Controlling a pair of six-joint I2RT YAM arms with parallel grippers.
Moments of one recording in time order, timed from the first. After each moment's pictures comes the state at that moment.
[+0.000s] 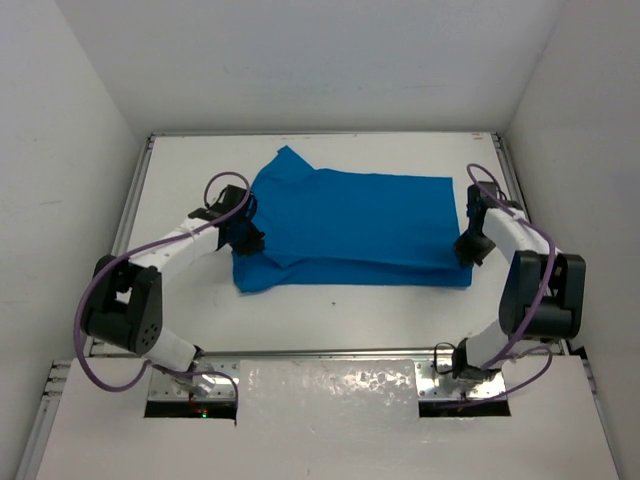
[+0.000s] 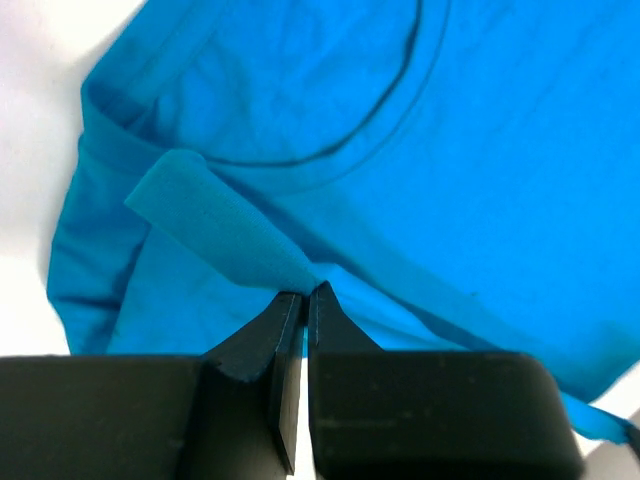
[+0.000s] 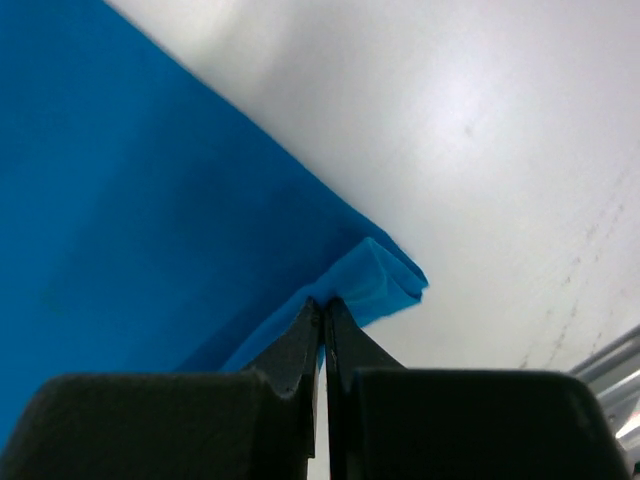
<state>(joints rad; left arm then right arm) -0.31 1.48 0.93 -0.53 -0.07 -1.02 -0.13 1.54 0.94 -0.76 0.25 0.74</state>
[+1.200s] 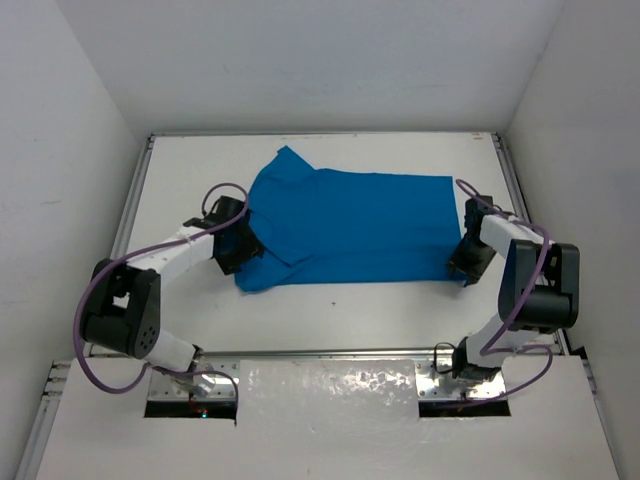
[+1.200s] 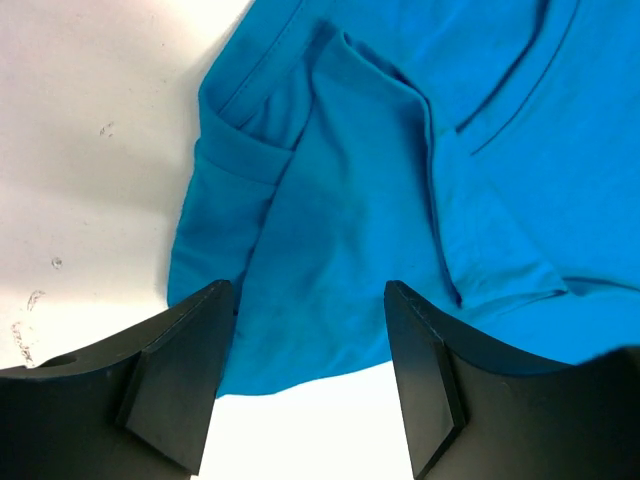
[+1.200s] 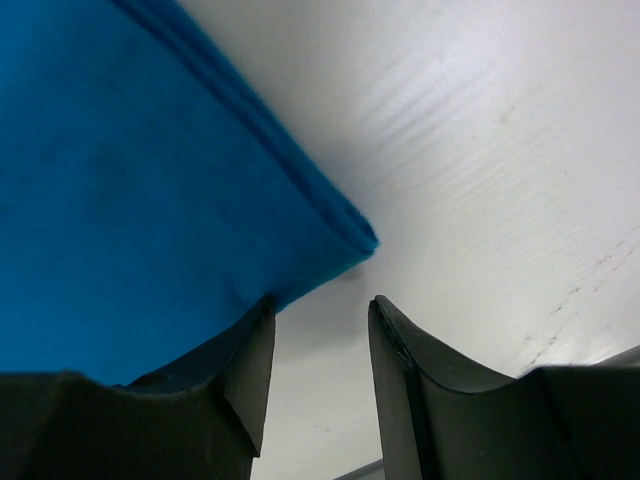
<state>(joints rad) -0.27 1.47 0.84 -0.53 -0.08 -0.84 -0.15 1.63 0.88 -0.70 0.16 0.53</state>
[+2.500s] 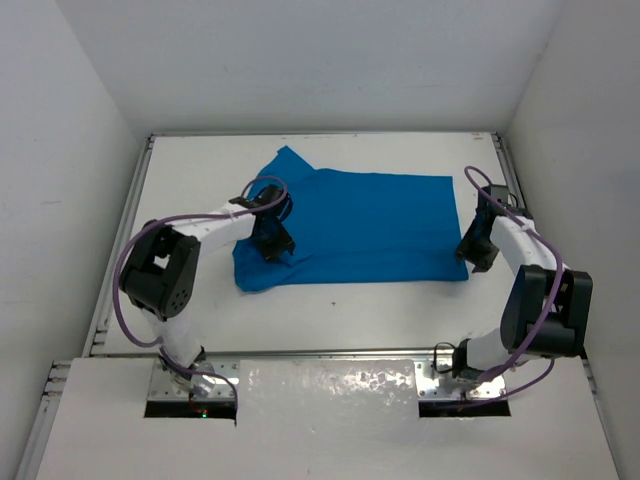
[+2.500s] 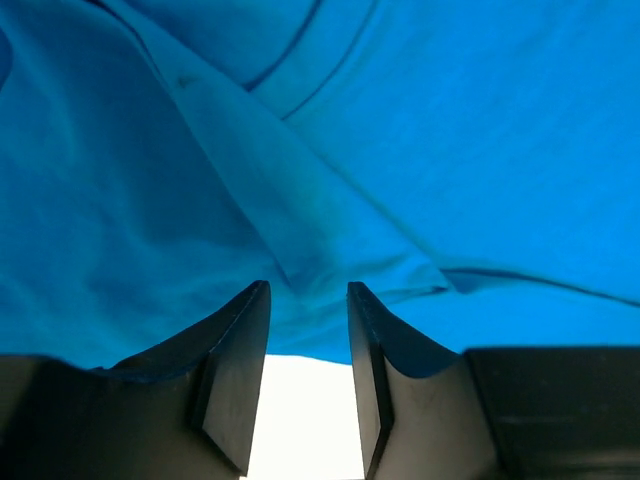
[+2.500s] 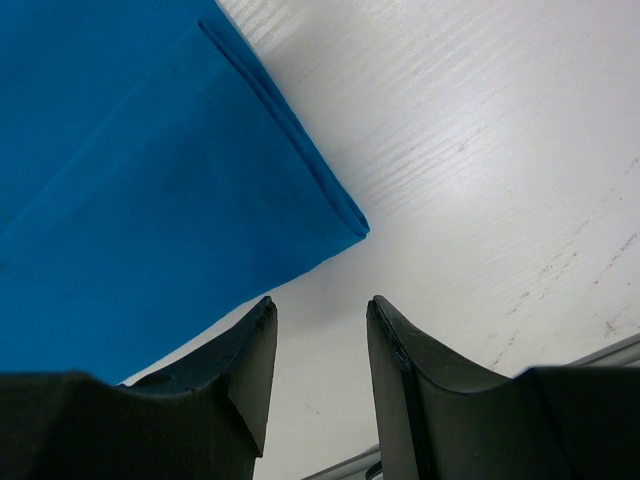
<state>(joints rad) -0.47 1.75 1.13 -0.63 -0.06 -1.06 -0.18 1.47 0.91 -0.73 0.15 0.43</state>
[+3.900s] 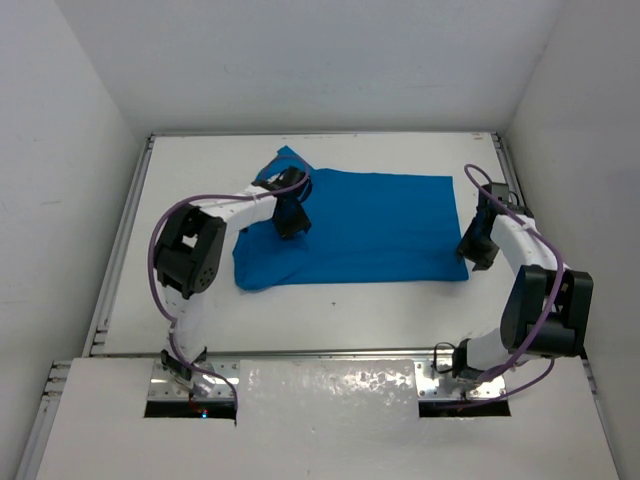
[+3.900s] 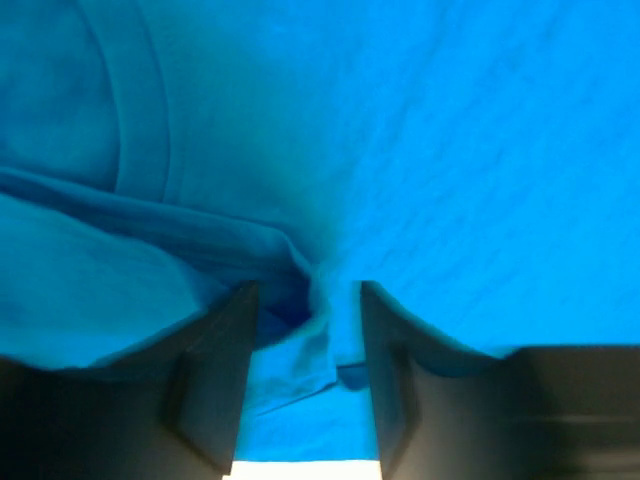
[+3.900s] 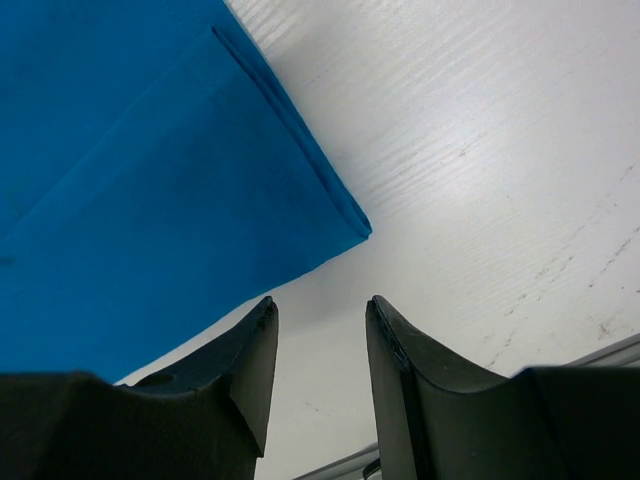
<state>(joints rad) -0.50 1.99 1.42 -0.60 -0.14 -0.97 -0.18 1.48 0.93 -0.74 0.15 0.41</state>
